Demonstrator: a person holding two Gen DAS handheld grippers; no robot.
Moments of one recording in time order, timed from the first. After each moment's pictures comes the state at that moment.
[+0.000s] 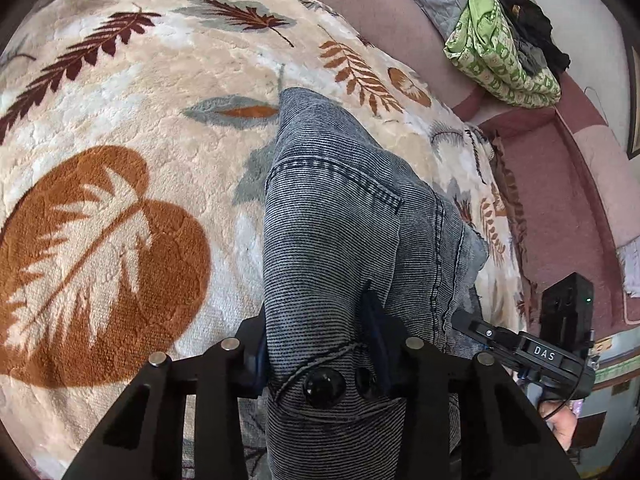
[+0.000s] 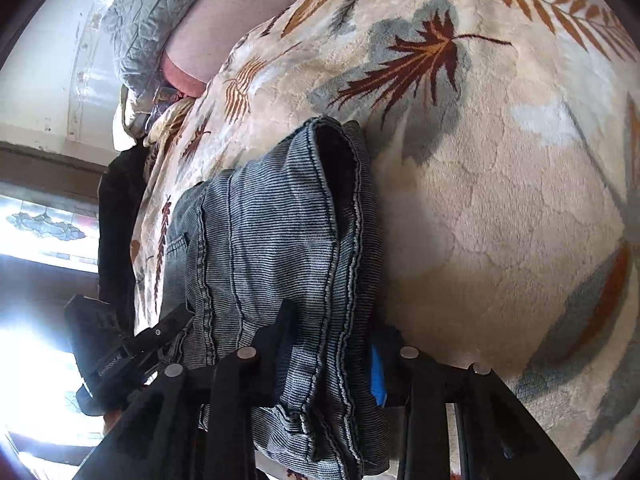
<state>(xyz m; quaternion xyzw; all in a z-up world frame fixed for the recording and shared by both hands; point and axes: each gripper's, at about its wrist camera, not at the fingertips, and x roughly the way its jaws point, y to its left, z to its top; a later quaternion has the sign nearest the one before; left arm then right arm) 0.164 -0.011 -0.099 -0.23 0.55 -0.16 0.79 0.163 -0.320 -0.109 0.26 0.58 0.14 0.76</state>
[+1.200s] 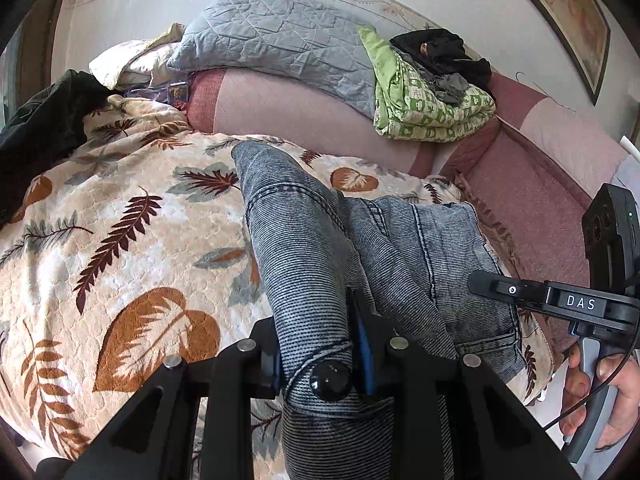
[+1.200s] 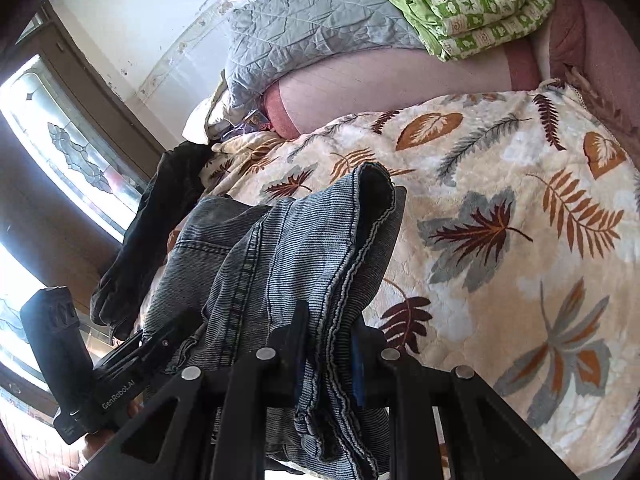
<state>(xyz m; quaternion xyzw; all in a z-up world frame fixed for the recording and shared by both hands) 0.095 -0.028 0.031 -0.12 0.37 -0.14 0.91 0.129 -0.285 0.042 0.14 0.46 0.19 0.86</state>
